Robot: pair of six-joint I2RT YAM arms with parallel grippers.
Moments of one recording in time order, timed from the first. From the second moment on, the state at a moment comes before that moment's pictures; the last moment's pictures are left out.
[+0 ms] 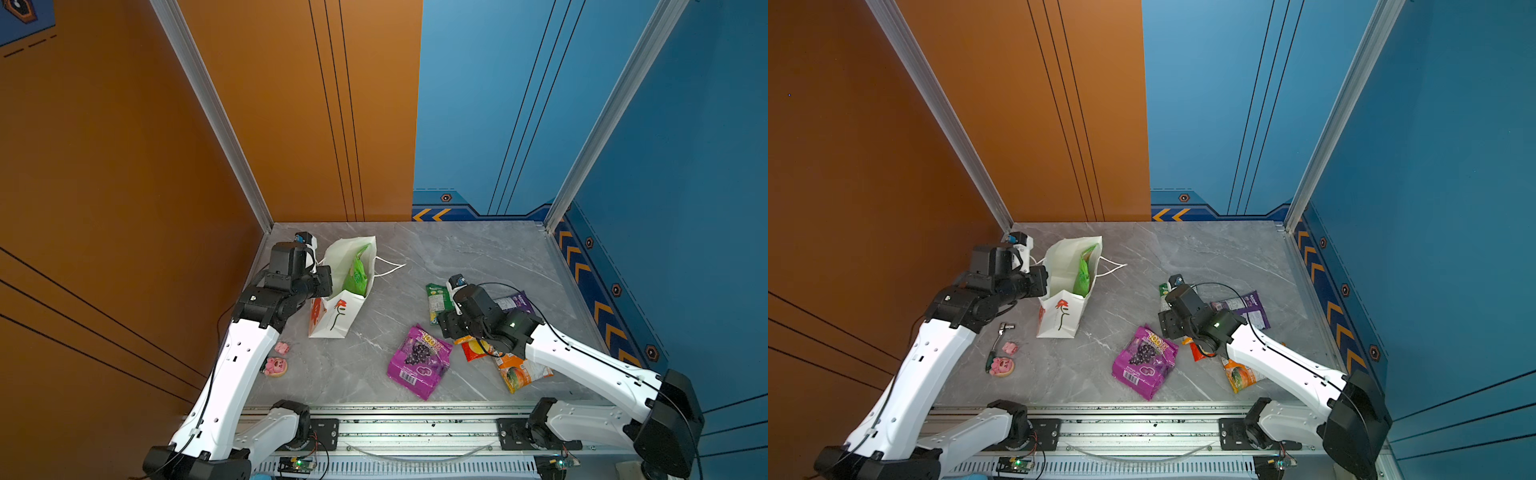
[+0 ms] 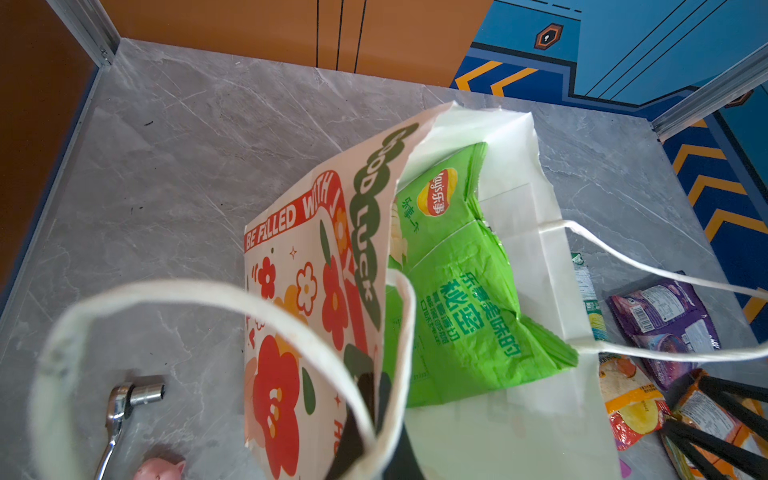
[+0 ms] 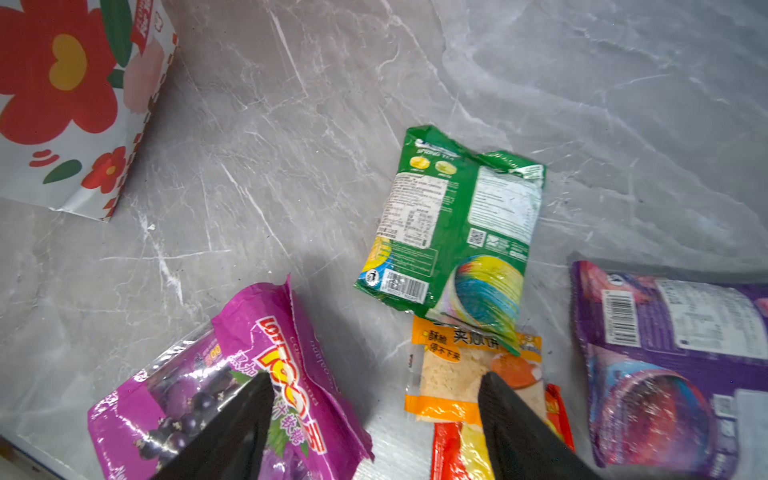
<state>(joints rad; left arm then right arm) -0.20 1.07 1.21 -0.84 0.02 -0.28 0.79 1.23 0.90 -0.54 0.18 0.39</state>
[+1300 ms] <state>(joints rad) -0.21 1.07 1.21 -0.84 0.00 -0.28 0.81 1.49 0.85 -0.52 -0.04 0.53</state>
